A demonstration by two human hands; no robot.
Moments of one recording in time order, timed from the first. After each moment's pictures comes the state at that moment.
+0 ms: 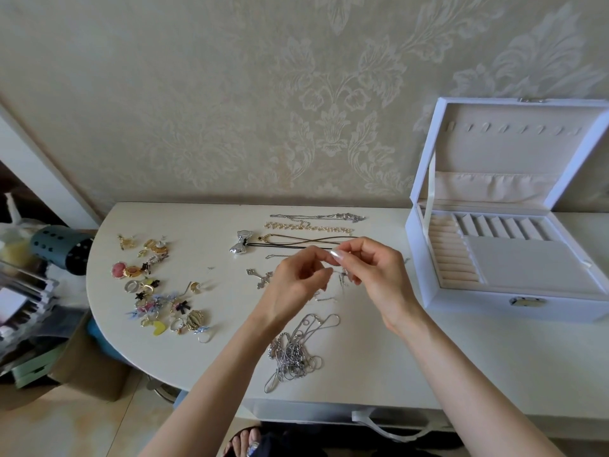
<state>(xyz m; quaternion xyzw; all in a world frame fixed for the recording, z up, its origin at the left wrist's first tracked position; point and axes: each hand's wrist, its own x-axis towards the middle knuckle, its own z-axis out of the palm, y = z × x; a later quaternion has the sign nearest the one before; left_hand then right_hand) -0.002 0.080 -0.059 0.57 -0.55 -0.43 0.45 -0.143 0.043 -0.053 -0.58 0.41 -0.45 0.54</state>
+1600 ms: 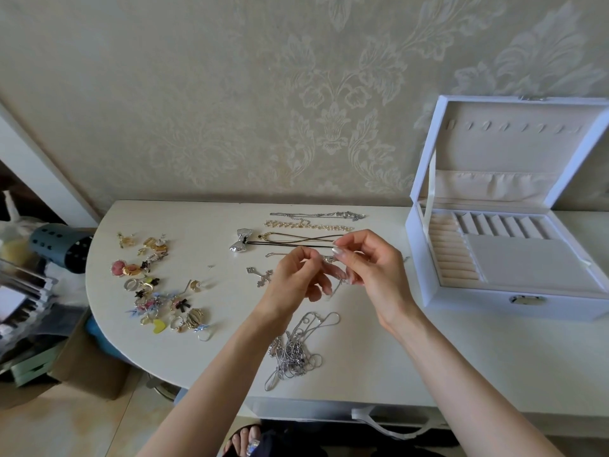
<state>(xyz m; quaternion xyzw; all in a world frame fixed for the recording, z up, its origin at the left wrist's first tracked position) -0.008 0.079 -0.059 0.51 -0.42 -0.53 0.53 -0.138 0.043 -0.054 -0.55 0.41 -0.47 0.55</state>
